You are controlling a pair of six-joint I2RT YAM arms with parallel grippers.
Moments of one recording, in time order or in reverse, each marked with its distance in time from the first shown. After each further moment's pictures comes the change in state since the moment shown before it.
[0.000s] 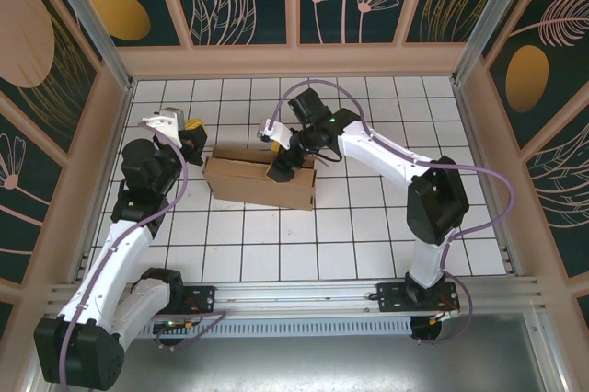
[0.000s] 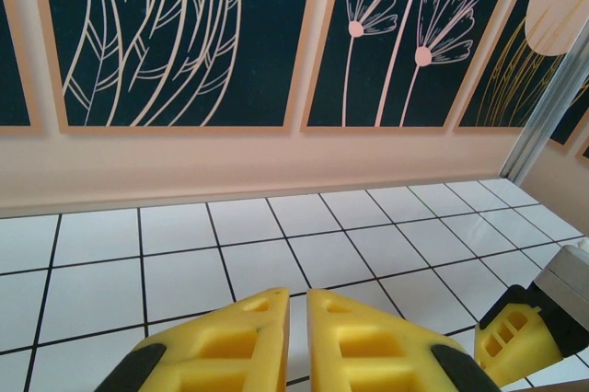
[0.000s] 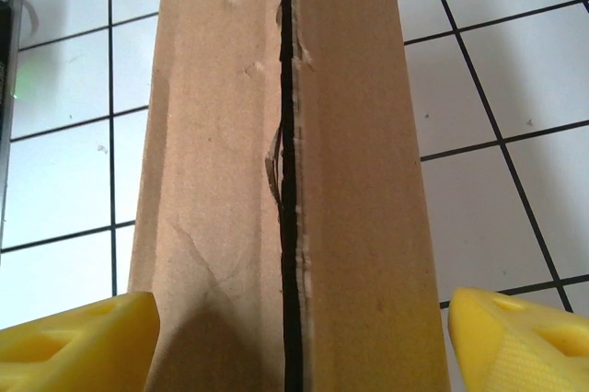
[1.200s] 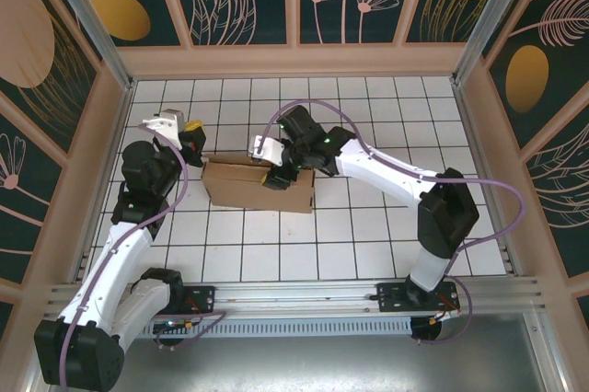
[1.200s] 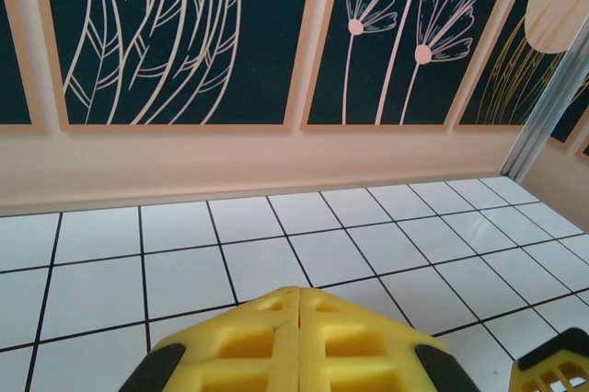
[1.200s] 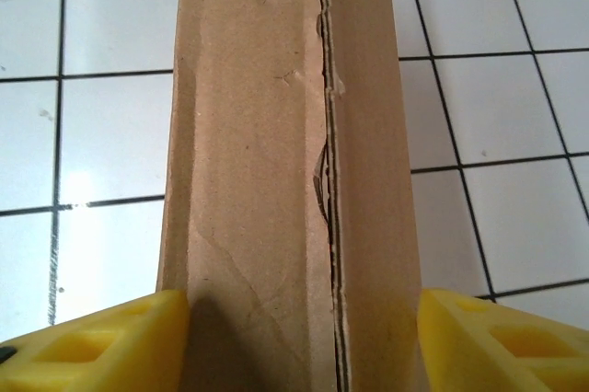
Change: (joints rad) left arm 0.000 -0.012 -0.015 0.003 0.000 0.003; right arm 0.114 -0.103 -0.133 0.116 0.249 -0.100
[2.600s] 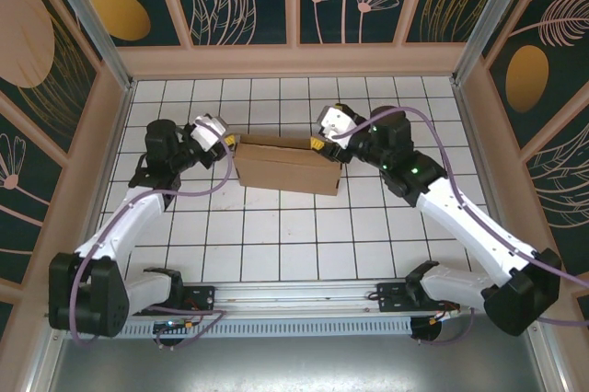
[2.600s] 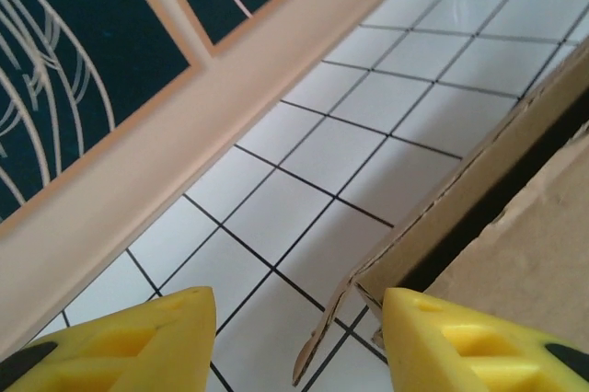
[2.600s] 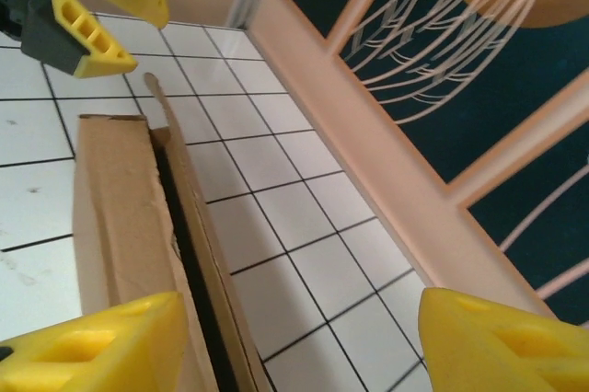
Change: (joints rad) left arm 0.001 0.353 0.108 -0.043 0.237 0.765; right arm -0.225 -0.603 -0.413 0.394 0.110 0.006
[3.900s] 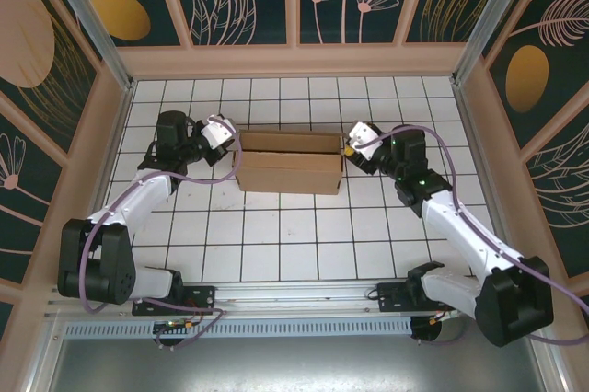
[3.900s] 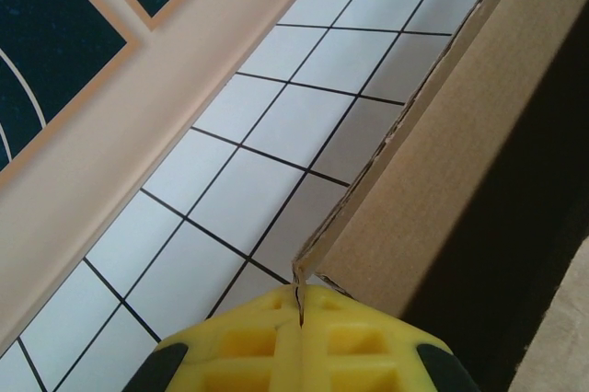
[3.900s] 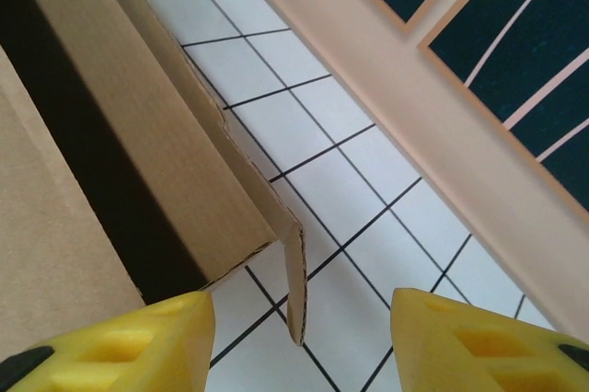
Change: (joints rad) left arm 0.000 0.148 0.069 -0.040 0.047 0.119; right arm -0.242 -0.015 -0.293 0.153 -0.031 -0.042
